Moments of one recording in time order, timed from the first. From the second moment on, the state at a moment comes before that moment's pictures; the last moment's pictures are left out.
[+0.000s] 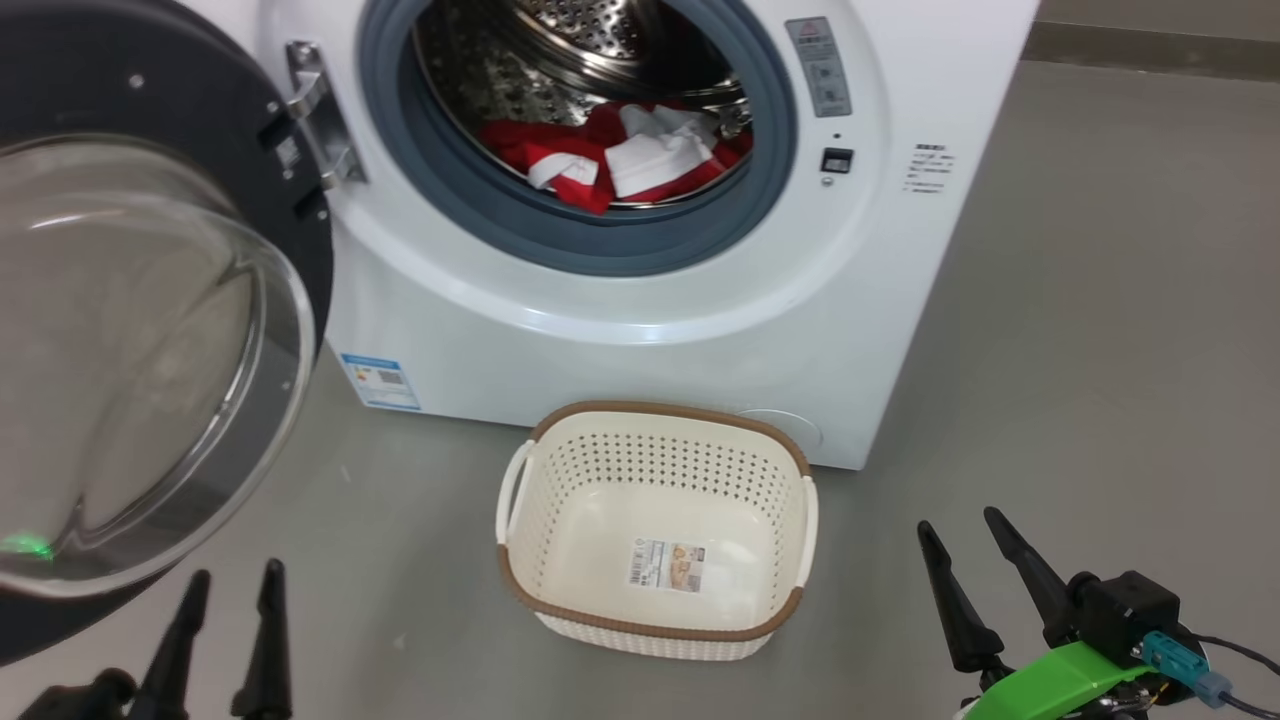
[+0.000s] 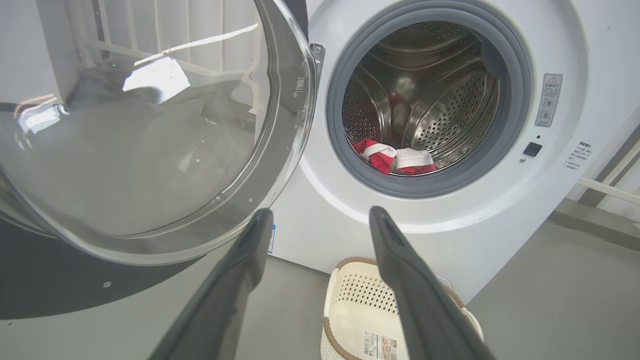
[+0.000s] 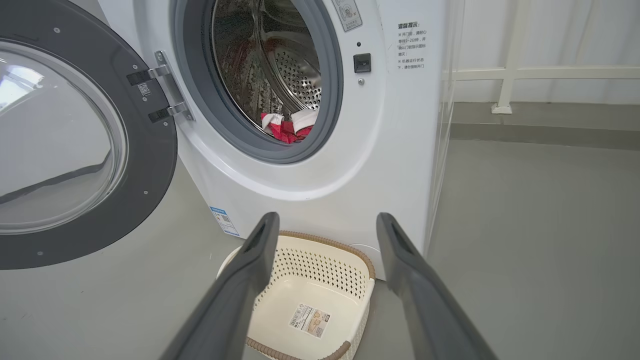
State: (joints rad) left arm -0.01 0.17 0.07 0.26 -0.47 -0.13 -0.26; right arm -0.03 -0.10 0.12 0.32 0.37 0.12 -0.25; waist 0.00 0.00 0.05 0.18
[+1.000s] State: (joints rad) left arm 0.02 0.21 -0.10 0.15 -0.51 -0.13 -0.26; right arm 0.02 -0.10 0.04 0.28 0.37 0.12 -0.25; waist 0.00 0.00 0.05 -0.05
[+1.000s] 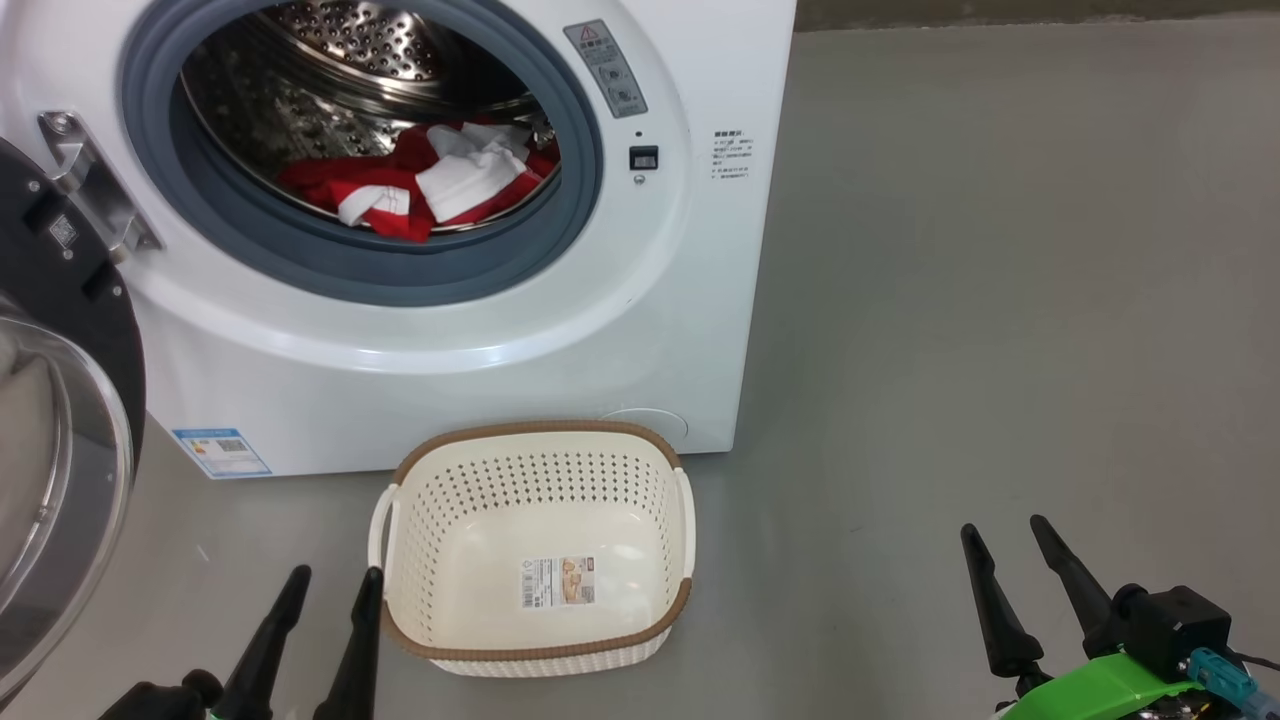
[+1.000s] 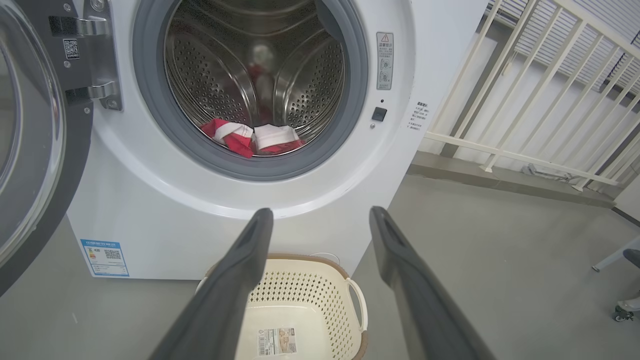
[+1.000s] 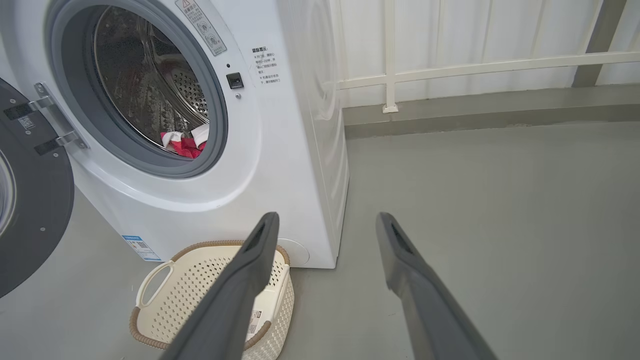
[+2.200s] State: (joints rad) left arm 0.04 0.22 -0.11 0.14 -0.49 -0.13 -0.26; right arm 0.02 -0.09 0.04 0.28 0.37 0.12 -0.25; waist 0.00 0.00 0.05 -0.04
